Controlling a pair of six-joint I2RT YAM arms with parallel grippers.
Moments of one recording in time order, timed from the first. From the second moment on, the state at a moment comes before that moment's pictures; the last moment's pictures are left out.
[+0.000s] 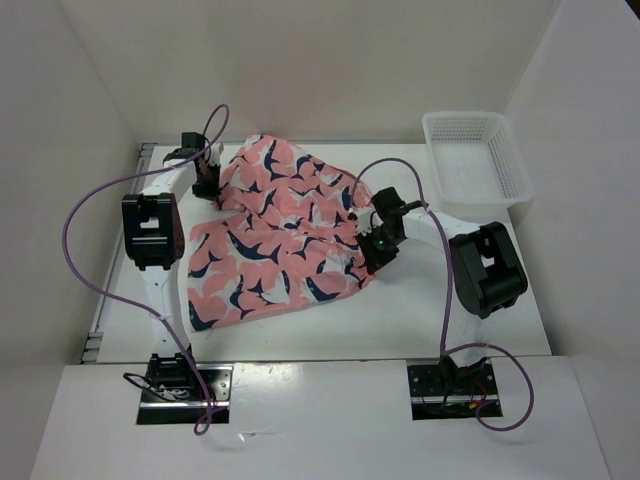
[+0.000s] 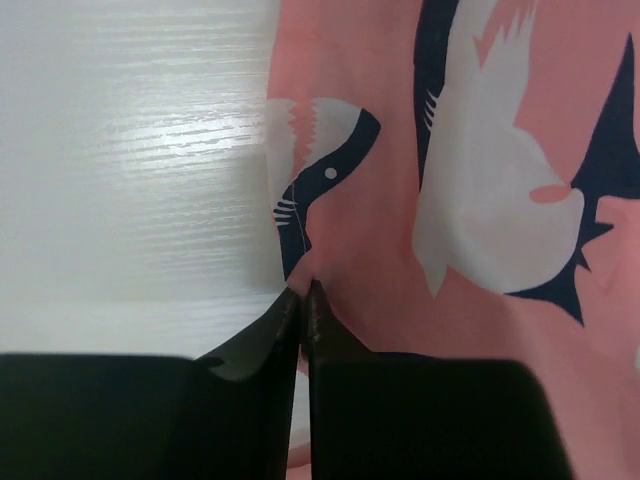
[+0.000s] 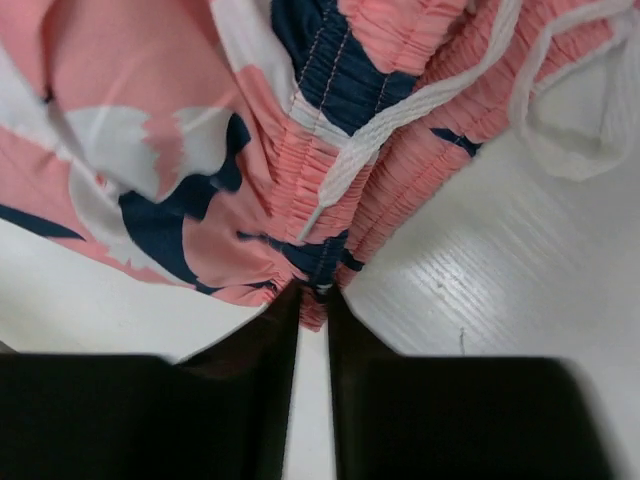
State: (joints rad) left arm 0.07 2.32 1.89 -0.62 0.08 0.07; right arm 0.37 1.78 1.10 -0.62 -0.33 -0.24
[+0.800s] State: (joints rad) left arm 0.13 2.09 1.55 -0.59 -0.04 0.07; right arm 0.37 1.72 1.08 -0.90 -0.31 -0.65
